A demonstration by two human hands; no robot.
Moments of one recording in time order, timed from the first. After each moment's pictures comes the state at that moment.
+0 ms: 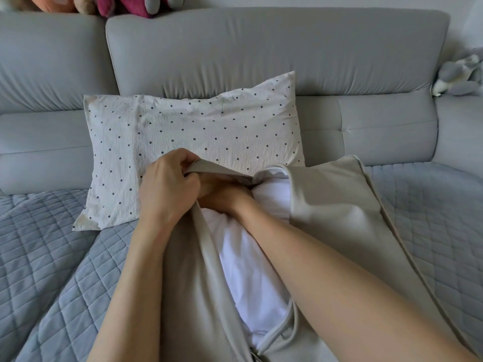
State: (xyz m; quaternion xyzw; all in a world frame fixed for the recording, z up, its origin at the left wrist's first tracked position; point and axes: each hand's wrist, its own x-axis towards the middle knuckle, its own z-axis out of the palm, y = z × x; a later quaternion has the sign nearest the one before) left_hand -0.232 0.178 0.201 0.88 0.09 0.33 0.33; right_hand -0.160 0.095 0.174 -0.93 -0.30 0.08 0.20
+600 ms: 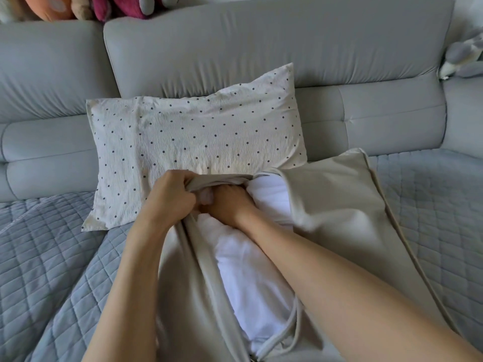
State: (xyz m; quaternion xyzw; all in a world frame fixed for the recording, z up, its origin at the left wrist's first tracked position) left_hand -0.228 0.180 0.186 0.93 0.09 0.15 0.31; right_hand -0.166 0.087 0.146 -0.92 -0.32 -0.01 0.24
